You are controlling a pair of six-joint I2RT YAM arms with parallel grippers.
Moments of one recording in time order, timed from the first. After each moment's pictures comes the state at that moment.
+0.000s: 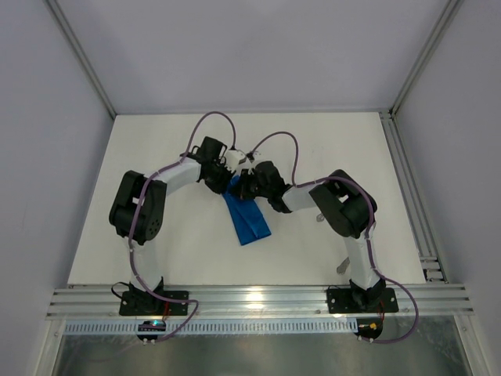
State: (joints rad) left arm -0.41 1.93 1.29 -0.45 0.25 0.36; right arm 0.69 2.10 1.09 0.57 -0.23 0.60
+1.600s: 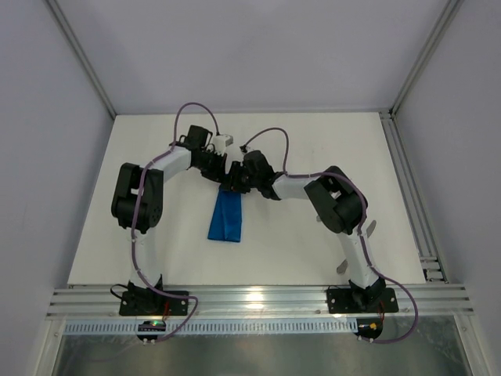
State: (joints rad) left arm -0.28 2.04 1.44 -0.47 0.51 0.16; right arm 0.70 2.20 1.35 0.27 -0.27 0.79
